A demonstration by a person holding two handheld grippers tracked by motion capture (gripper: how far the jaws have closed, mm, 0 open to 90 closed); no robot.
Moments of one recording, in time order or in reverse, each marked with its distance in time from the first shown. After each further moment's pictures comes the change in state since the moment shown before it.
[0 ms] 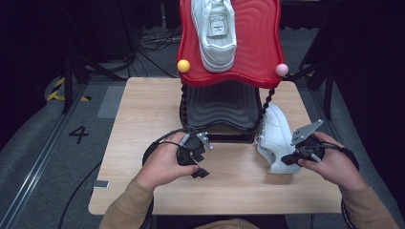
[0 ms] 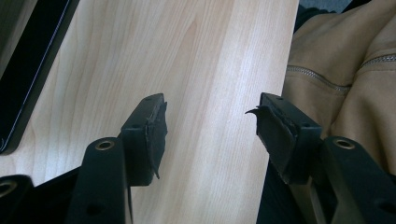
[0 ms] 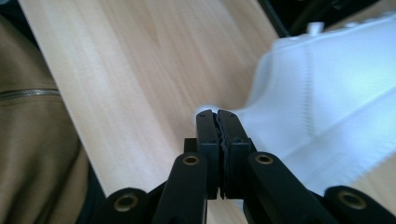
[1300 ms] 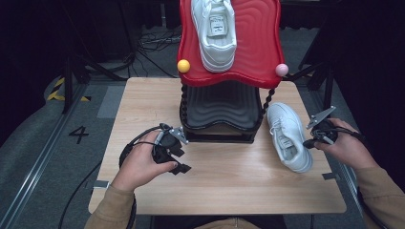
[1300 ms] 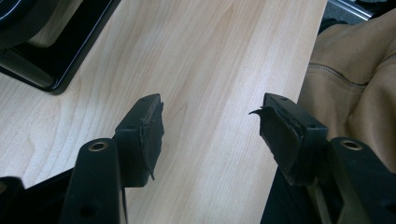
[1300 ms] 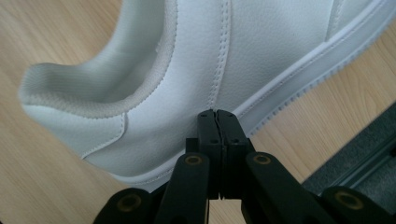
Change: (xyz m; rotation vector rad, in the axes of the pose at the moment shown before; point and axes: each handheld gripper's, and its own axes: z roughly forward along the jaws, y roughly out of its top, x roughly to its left) left arm 0.012 -0.044 -0.029 -0.069 0.074 -0.114; right arm -0.078 -0.041 -0.002 0.147 -0.181 0.124
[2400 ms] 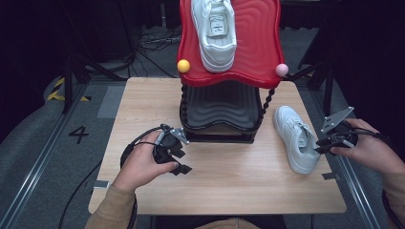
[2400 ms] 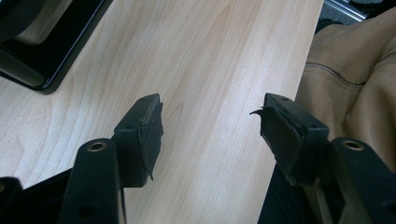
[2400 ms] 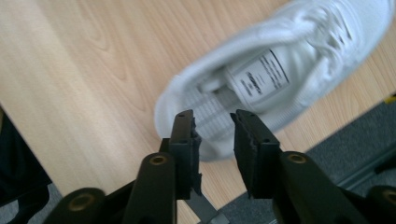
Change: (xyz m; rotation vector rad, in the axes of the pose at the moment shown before) left arm 0.000 0.000 0.005 0.003 -0.025 -0.004; right arm 0.010 -0.013 -0.043 -0.012 0.032 -0.143
